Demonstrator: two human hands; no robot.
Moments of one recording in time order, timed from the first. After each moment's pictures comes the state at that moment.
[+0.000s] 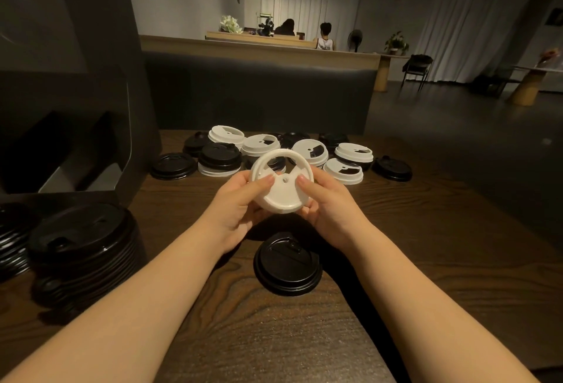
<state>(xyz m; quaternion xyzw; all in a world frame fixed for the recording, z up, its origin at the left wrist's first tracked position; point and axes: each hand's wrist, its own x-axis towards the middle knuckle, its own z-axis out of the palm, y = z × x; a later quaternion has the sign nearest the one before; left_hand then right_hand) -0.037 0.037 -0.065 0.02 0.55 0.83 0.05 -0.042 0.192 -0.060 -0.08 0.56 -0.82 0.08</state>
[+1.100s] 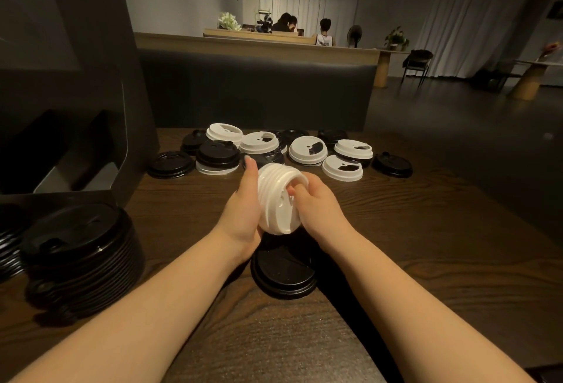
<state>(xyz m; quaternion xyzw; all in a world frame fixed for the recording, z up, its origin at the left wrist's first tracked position) -0.021 0.057 -0.061 0.00 0.60 0.80 0.04 -0.040 0.178 -0.067 -0.04 0.79 -0.62 -0.03</state>
